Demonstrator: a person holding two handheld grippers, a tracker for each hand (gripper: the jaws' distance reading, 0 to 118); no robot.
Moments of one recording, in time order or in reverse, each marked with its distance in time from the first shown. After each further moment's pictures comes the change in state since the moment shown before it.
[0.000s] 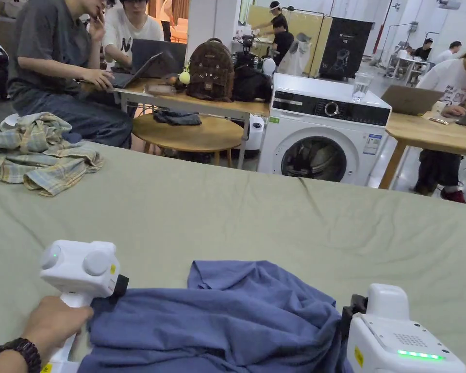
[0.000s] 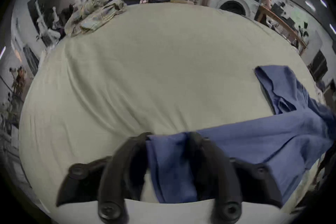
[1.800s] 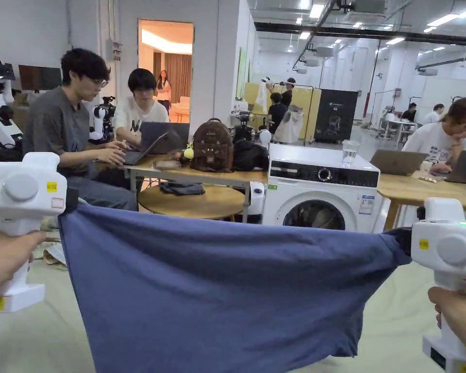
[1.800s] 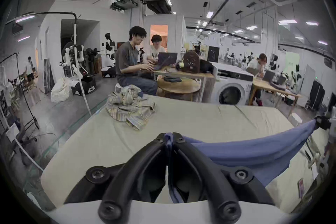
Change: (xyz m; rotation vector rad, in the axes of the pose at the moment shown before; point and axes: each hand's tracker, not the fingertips) left arm -0.095 0.094 0.263 0.607 0.028 0.132; right arm 0.087 0.224 0.003 0.075 -0.054 -0.039
